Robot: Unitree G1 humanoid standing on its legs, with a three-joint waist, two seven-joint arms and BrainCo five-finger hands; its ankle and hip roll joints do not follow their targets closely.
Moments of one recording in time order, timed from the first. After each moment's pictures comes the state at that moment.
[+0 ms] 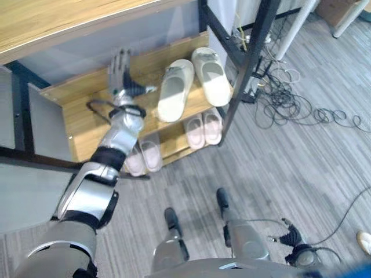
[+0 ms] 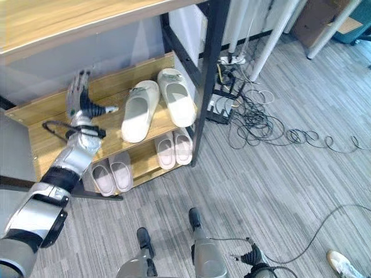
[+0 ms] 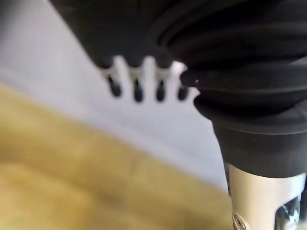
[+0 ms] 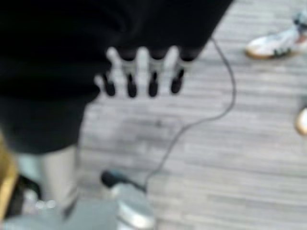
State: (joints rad) left arm -0.67 0.52 -0.23 0.68 0.35 0.08 0.60; right arm 0.07 -0.35 0.32 1.08 -0.06 -0.17 -0.25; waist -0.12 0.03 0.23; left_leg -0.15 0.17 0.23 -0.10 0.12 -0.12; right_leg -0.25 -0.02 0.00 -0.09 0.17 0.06
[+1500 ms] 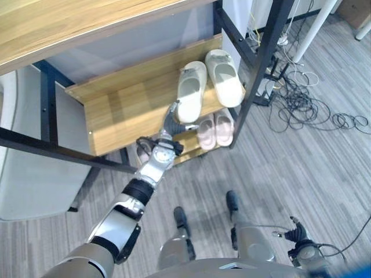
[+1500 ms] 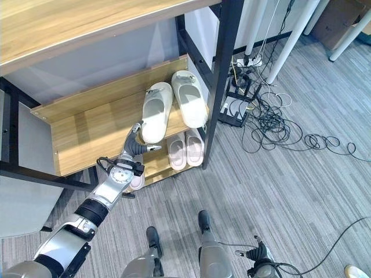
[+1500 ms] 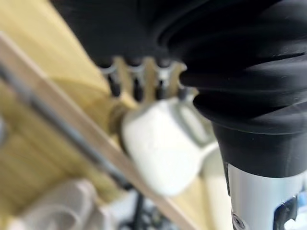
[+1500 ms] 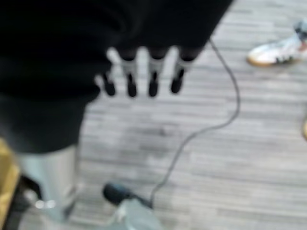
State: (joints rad) left arm -0.55 0.27 -0.40 0.51 -0.04 -0.05 0.35; right arm -0.01 -0.35 0.28 1.11 -0.06 -0.10 -0.31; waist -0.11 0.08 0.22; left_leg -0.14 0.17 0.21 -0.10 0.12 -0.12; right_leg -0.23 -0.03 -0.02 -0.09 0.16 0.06
